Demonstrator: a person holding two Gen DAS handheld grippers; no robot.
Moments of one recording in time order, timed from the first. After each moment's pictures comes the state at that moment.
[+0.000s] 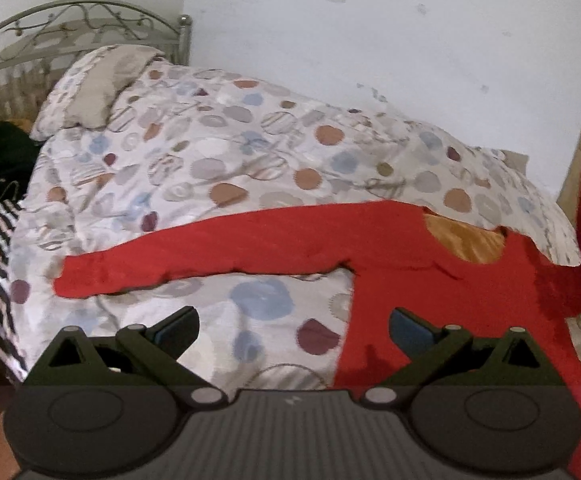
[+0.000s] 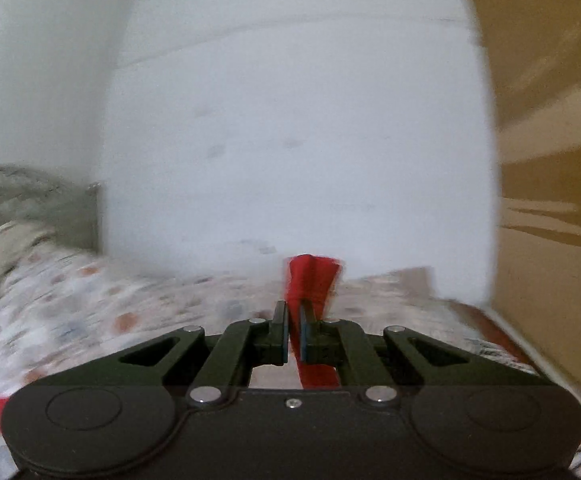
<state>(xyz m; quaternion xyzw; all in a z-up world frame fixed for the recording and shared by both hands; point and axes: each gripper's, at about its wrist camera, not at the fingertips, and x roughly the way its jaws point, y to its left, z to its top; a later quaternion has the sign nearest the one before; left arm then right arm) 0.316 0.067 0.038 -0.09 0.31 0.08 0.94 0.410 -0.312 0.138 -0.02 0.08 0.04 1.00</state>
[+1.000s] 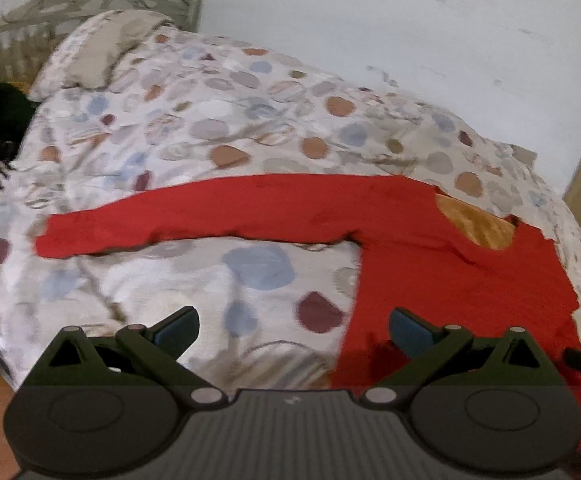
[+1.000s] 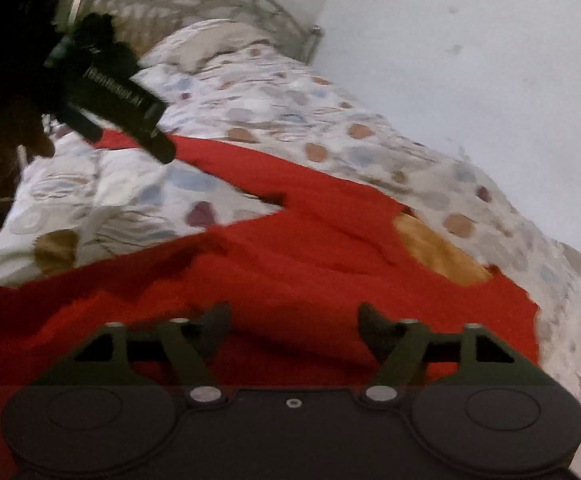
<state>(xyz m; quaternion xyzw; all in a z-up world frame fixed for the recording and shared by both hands) 0.337 0.065 -0.005 -0.12 0.33 0.07 0.93 0.312 -0.189 -0.024 -0.24 0.24 0.24 0.91</state>
